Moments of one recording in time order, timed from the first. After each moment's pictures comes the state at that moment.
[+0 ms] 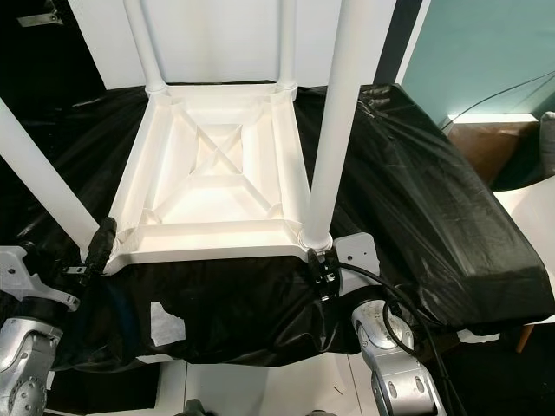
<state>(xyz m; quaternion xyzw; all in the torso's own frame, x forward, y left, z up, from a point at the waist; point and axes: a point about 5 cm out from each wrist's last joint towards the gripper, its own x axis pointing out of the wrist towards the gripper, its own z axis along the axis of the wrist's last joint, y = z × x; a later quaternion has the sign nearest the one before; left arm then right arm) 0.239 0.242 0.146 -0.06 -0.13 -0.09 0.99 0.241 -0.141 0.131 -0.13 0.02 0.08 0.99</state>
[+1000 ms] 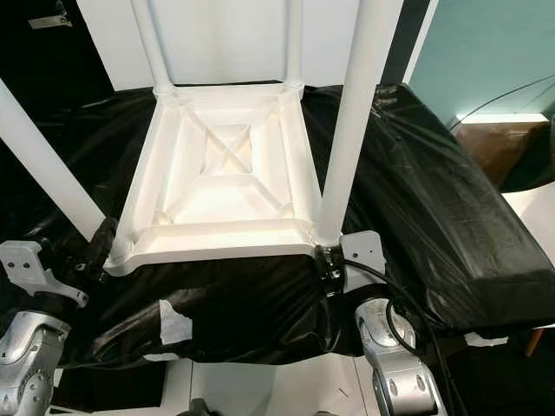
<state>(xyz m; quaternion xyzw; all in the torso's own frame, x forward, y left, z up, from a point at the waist) 0.242 0.236 0.142 -0.05 -0.11 -0.10 0.99 0.243 -0.148 0.133 -0.14 0.02 0.05 0.99</state>
